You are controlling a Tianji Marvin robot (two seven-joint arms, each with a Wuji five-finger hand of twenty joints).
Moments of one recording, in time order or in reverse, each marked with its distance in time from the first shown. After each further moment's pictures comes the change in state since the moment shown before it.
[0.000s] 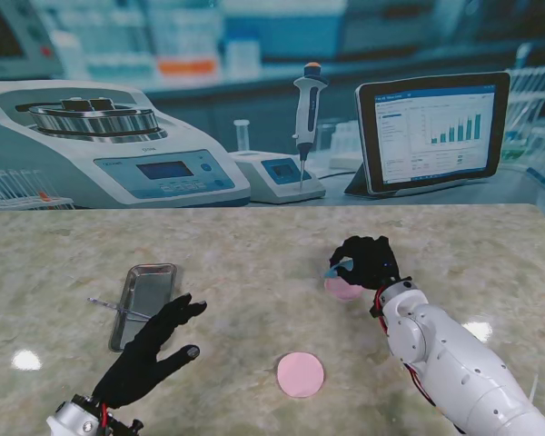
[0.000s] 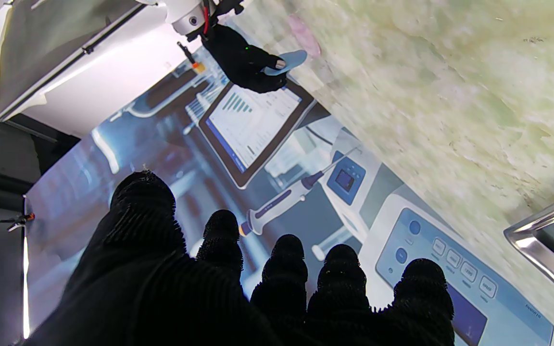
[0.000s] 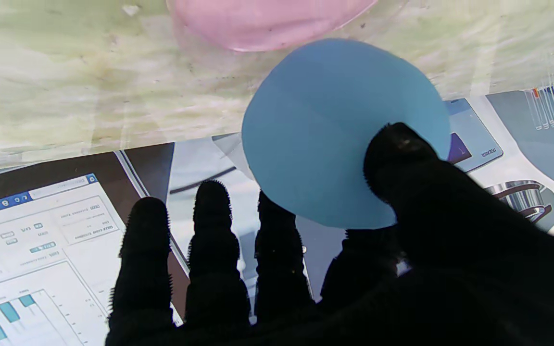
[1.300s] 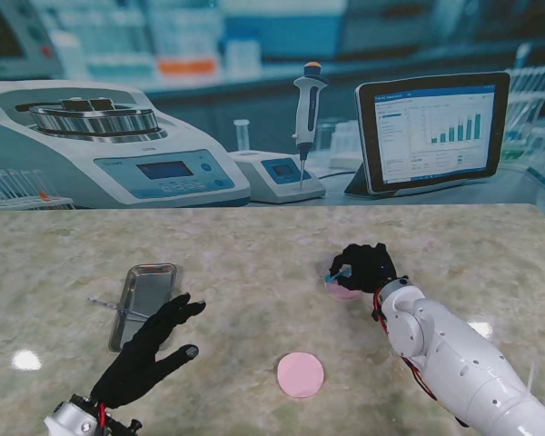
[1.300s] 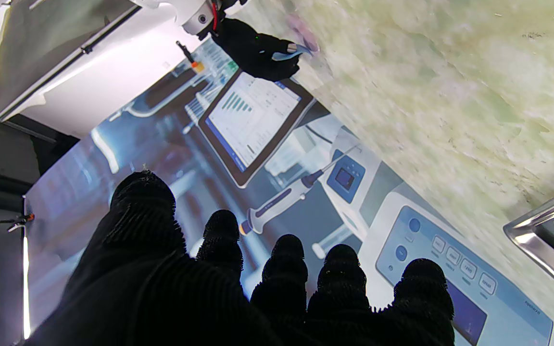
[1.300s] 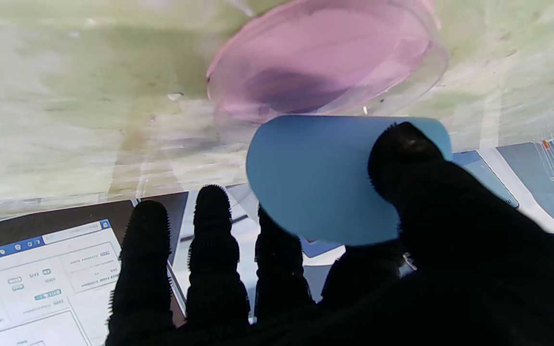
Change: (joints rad) left arm 0.007 0.000 -0.008 -0.009 0.002 0.004 -0.002; right arm 0.048 0.012 -0.056 0.034 0.029 0.041 0.137; left_hand 0.000 0.000 0.000 0.000 0.000 0.000 0.000 0.000 0.000 0.000 0.000 0.000 0.000 0.000 0.000 0.000 0.000 0.000 0.000 0.000; right_hand -0.020 -0.006 0.010 -0.032 -0.032 -0.037 0.052 -0.096 -0.056 0.000 -0.011 -0.013 -0.035 -0.002 -0.009 0.000 -0.028 0.000 0.001 -0.002
